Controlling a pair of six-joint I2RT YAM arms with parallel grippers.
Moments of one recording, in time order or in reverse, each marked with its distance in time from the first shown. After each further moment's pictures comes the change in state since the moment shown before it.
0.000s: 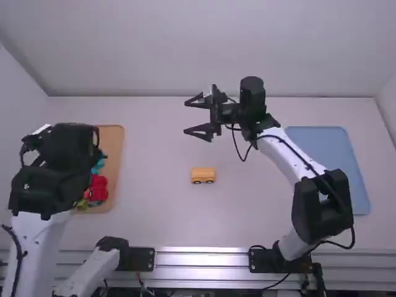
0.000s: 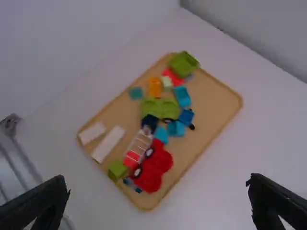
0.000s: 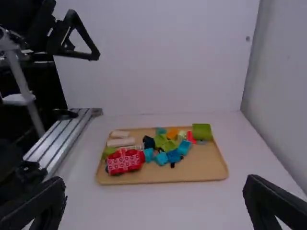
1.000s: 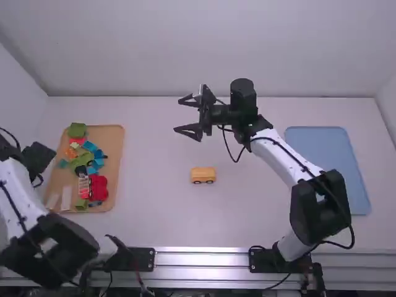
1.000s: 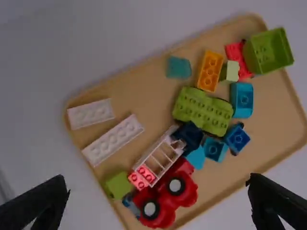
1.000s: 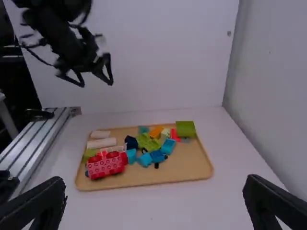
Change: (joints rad) left arm 0.908 0.452 -0.102 0.417 0.734 0.411; right arm 0.058 0.000 0.007 0.002 0.148 -0.003
